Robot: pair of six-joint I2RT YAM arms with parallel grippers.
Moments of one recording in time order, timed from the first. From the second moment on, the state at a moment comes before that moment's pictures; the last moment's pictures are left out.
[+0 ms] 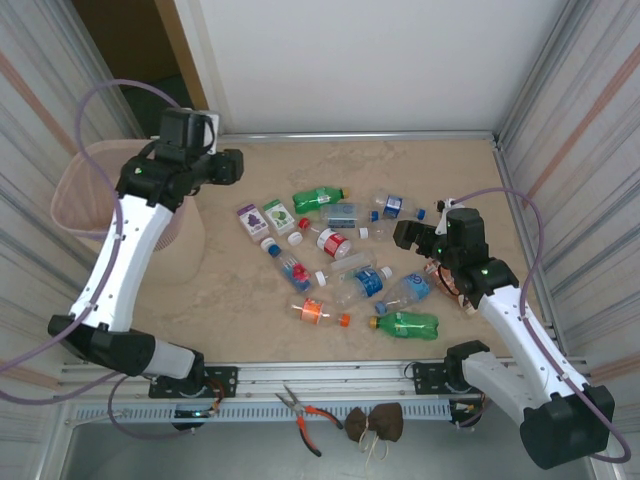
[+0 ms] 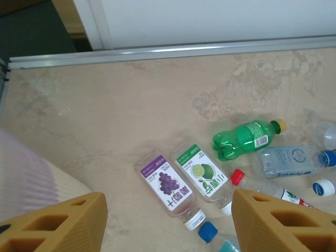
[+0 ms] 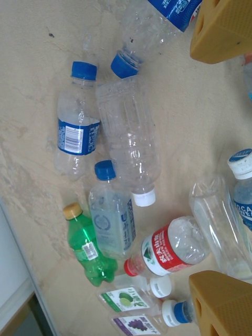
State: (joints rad) left arm -0.32 1.42 1.72 -1.00 -0.14 -0.16; right arm 0.27 0.88 0.71 -0.43 -0.05 0.46
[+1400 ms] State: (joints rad) left arm -0.29 1.91 1.41 -0.75 -0.11 -0.78; right arm 0.27 0.85 0.71 -0.44 -0.04 0.46
